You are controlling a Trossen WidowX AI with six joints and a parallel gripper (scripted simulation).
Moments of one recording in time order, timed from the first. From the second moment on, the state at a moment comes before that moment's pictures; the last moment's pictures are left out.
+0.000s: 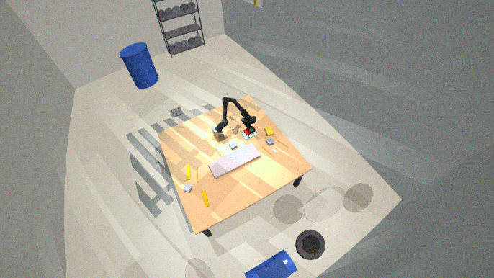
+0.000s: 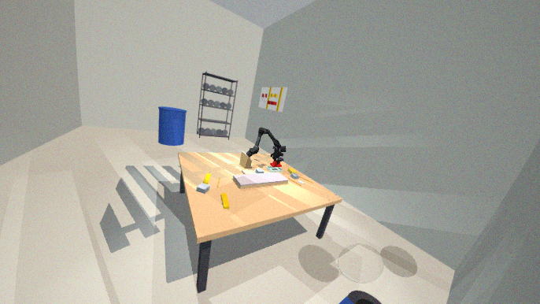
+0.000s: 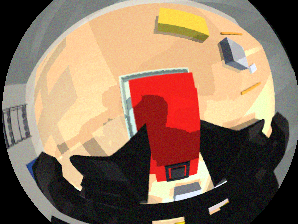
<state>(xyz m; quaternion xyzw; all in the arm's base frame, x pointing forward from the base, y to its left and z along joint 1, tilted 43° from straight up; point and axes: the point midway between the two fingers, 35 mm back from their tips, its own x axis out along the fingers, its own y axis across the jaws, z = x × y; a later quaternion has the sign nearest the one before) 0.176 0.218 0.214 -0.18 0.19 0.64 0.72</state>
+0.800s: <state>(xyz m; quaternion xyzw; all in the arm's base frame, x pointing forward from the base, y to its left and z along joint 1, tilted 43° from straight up) 0.176 0.242 0.191 -0.17 0.19 0.64 0.72</state>
